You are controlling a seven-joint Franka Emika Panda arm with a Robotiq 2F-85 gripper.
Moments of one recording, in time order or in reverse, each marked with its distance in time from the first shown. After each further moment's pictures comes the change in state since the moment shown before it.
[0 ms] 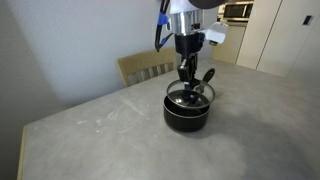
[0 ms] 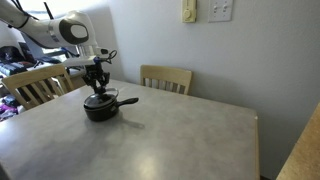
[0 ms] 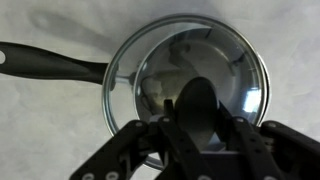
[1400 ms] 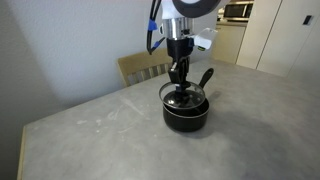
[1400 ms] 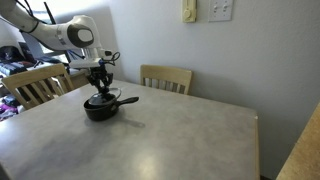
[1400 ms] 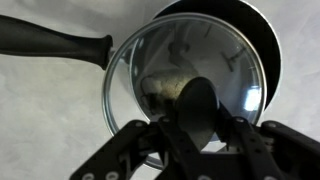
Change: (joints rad) arm -0.005 0.091 0.015 0.107 0.006 0.004 0.006
